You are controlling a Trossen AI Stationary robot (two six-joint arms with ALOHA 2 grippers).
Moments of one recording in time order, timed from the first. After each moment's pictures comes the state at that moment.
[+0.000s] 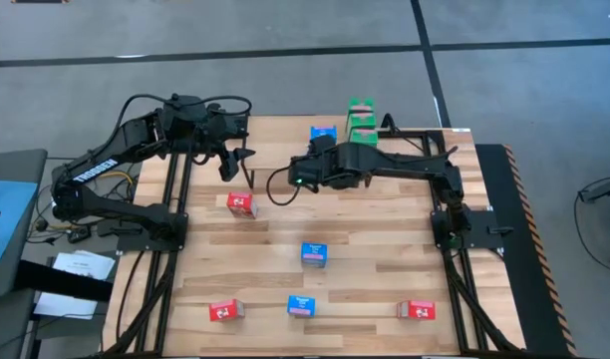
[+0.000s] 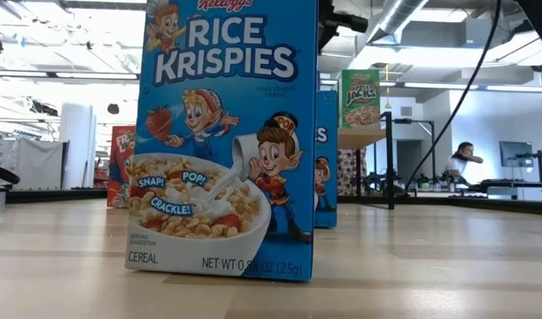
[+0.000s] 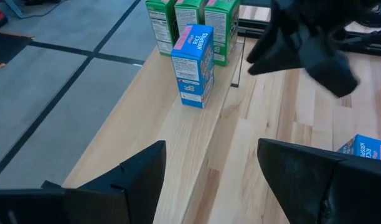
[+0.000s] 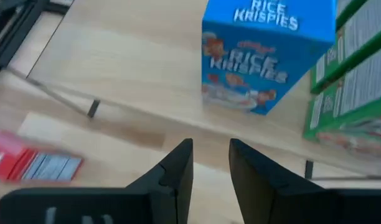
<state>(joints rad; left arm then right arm) 0.38 1.13 1.45 -0.82 -0.08 0.09 -0.04 2.03 2.18 -1.39 0.64 1.16</state>
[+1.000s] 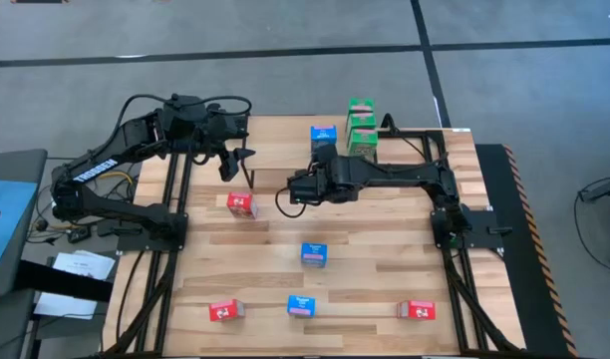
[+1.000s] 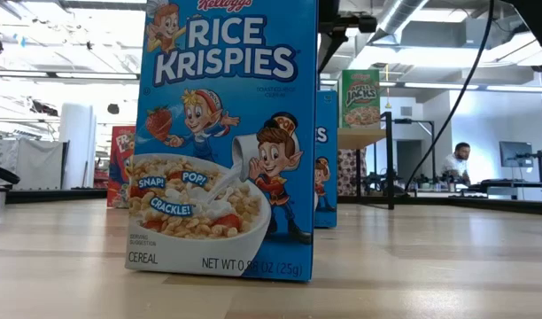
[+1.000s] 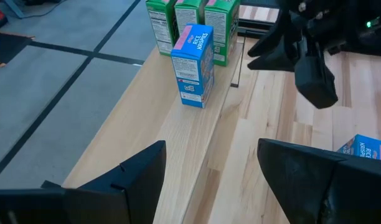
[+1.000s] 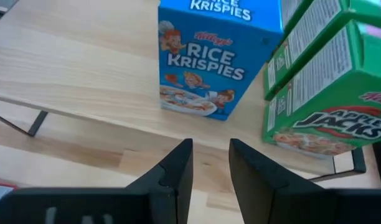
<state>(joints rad) 0.38 1.13 1.45 -0.82 -0.08 0.09 0.02 2.08 2.18 -1.57 0.84 1.29</state>
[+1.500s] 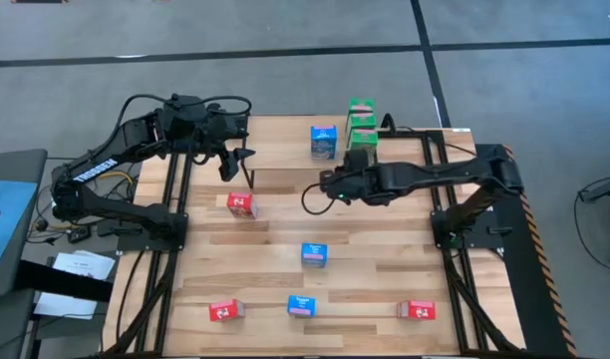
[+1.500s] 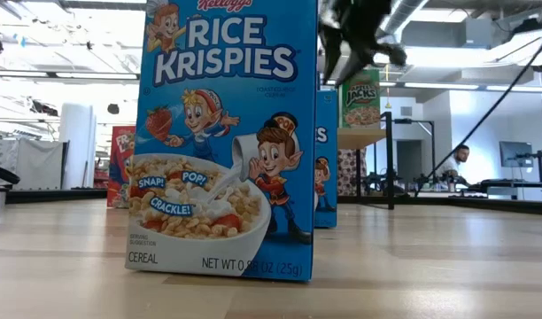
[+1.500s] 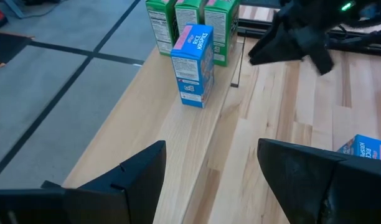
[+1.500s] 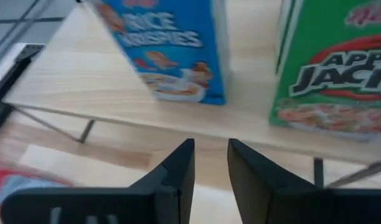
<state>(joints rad) 0.38 1.13 1.45 -0.82 -0.08 0.09 0.00 1.60 1.38 -0.82 0.79 1.19</state>
